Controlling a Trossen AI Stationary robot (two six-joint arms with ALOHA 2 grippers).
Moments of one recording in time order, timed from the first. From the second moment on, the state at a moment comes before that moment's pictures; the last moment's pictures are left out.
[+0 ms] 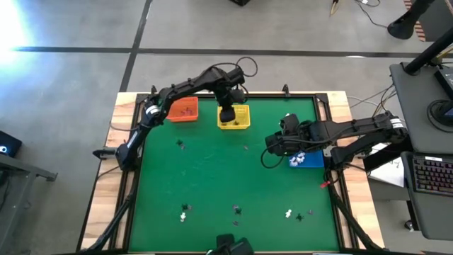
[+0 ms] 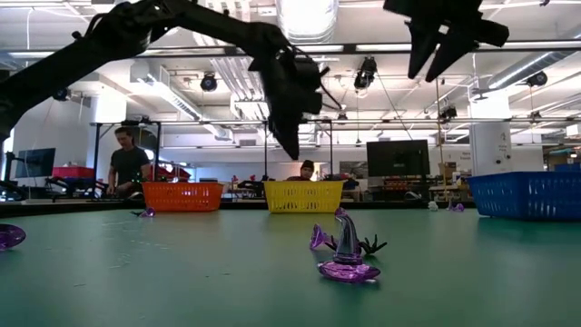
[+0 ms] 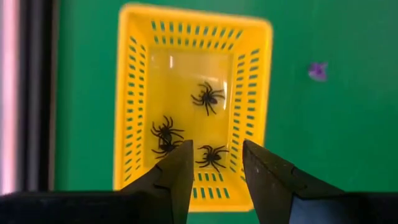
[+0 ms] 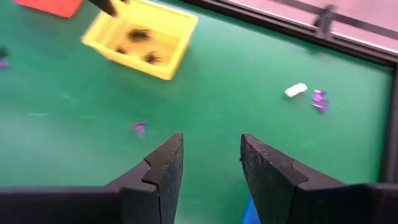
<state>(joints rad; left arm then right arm) 0.52 2.32 2.28 -1.28 0.20 0.40 0.12 1.35 1.27 -1.22 0.62 1.21</state>
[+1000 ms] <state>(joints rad) 0.52 2.12 2.33 -1.57 0.16 0.30 -0.18 1.35 1.01 -1.24 0.49 1.24</state>
